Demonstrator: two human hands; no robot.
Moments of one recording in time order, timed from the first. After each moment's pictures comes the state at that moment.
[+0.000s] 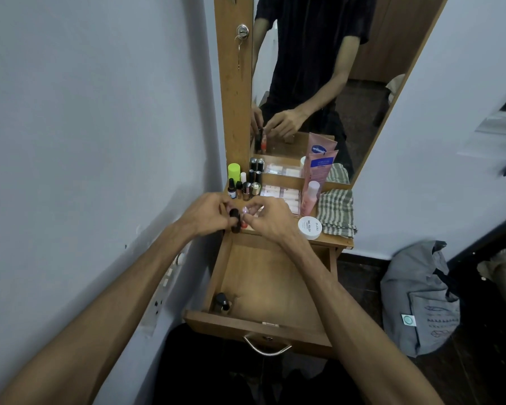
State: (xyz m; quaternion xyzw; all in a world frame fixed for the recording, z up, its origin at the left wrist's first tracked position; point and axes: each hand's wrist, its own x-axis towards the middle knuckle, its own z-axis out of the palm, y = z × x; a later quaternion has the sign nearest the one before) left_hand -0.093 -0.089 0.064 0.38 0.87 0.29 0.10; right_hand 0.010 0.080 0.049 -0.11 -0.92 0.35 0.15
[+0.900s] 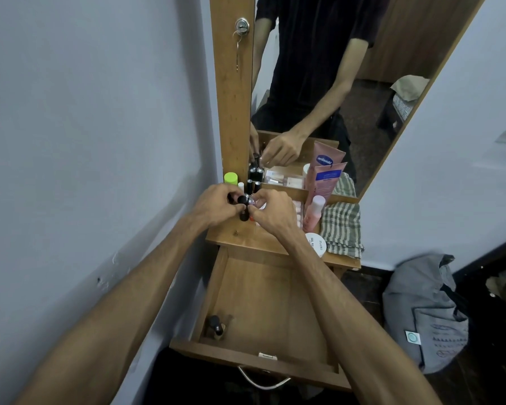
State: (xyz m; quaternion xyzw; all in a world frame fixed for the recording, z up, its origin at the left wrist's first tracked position) left_hand -0.160 -0.029 0.041 0.38 0.87 0.31 0.04; right_hand -0.055 0.117 0.044 -0.19 -0.93 0.29 0.16
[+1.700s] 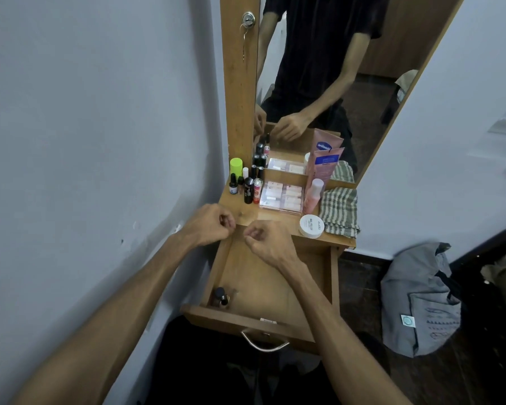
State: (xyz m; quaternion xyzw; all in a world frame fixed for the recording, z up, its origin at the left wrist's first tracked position) left_hand -0.087 -0.093 0.032 0.35 0.88 0.27 0.15; right_hand 0.038 0.066 0.009 -0.11 -0.92 0.36 0.10
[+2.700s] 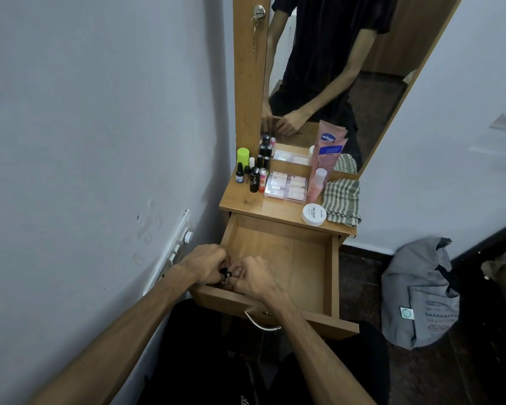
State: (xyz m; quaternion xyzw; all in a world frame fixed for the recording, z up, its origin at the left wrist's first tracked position) left_hand -0.009 -0.143 -0.021 0.43 0.88 0.00 0.20; right_hand 0.096 -0.003 -0.042 -0.09 -0.93 0.36 -0.09
